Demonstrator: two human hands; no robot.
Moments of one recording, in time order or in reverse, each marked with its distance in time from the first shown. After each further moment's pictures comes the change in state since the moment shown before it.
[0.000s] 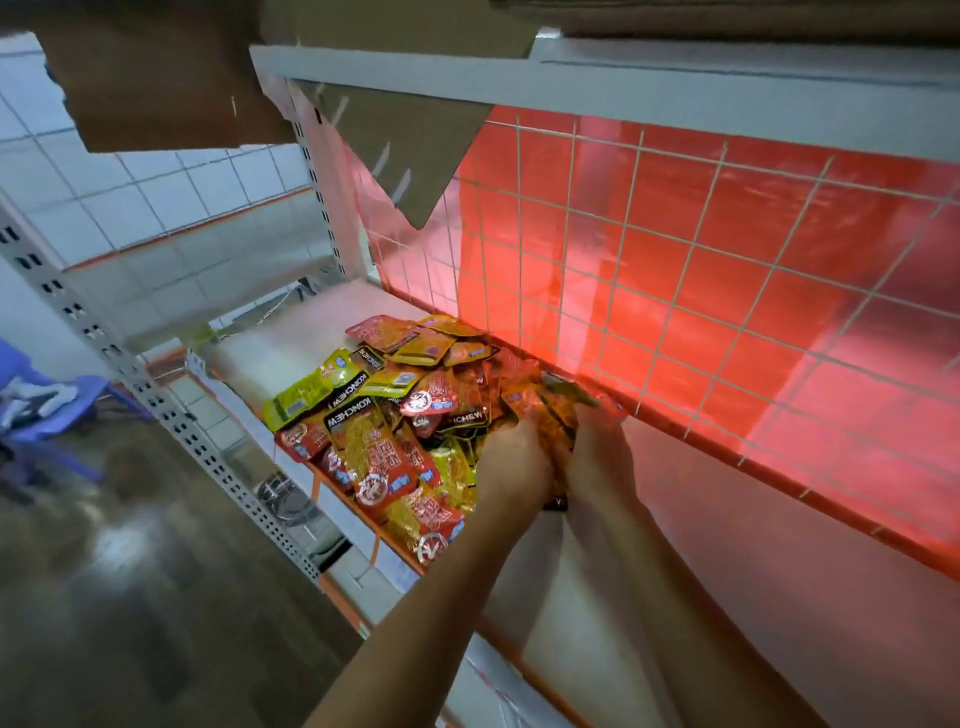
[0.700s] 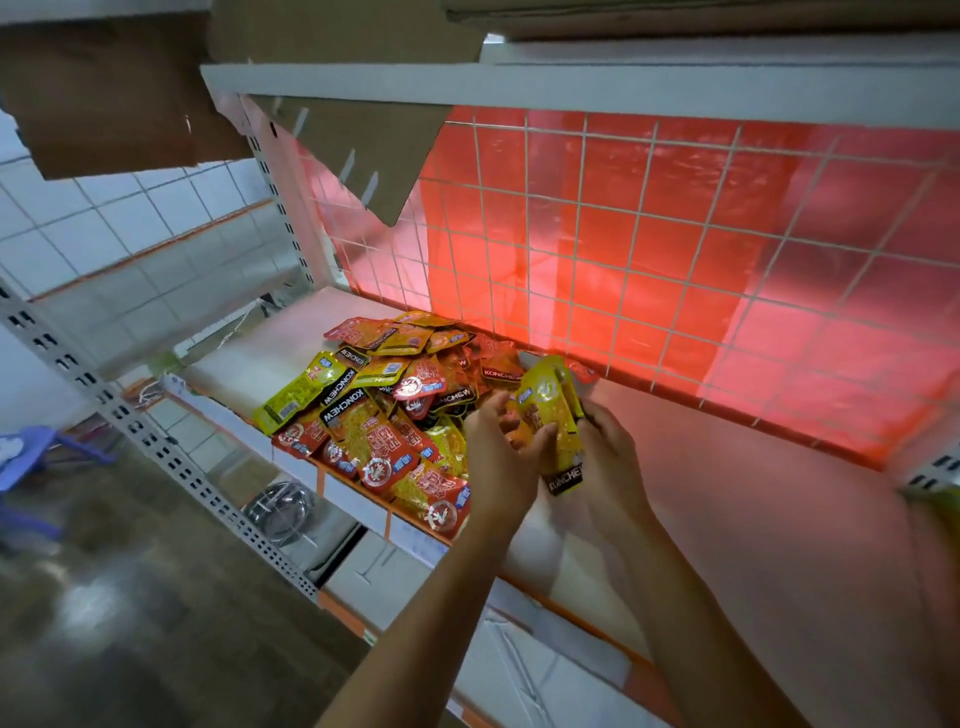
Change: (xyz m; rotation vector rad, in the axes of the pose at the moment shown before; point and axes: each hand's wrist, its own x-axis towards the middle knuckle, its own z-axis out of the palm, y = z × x) left_hand -0.051 -0.003 -0.018 -0.652 0.093 -0.078; right_hand -0.081 -0.015 -0.025 0.877 0.125 0.231
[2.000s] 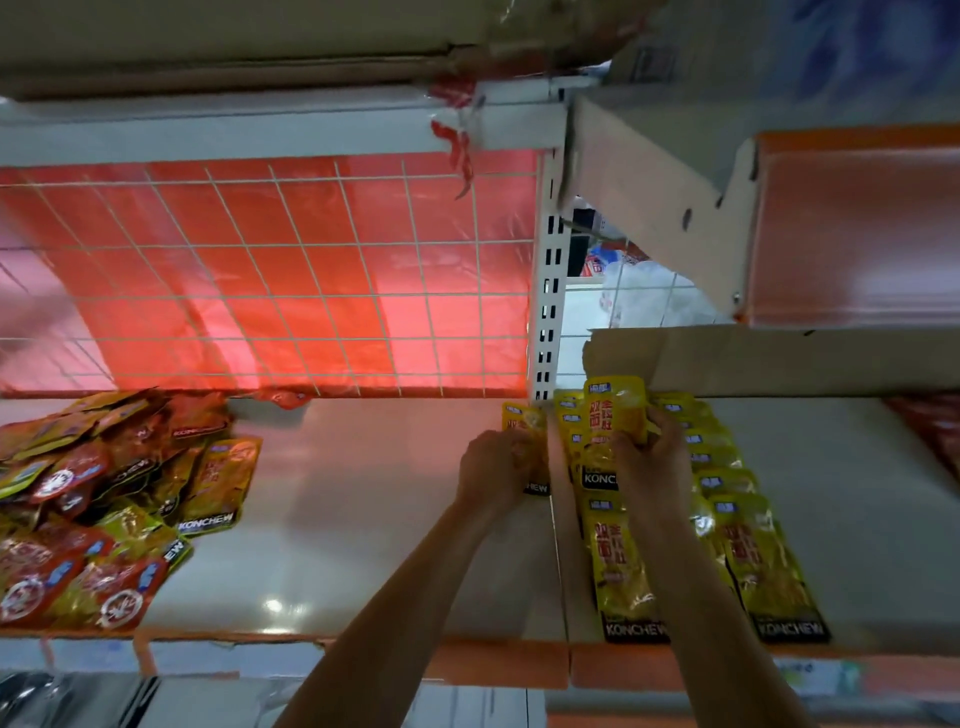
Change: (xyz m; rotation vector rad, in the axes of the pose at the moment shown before) left_hand -0.137 0.084 0.221 0.523 -0.743 0.363; right_hand -0.085 -0.005 -0.316 -0.263 0.844 0.055
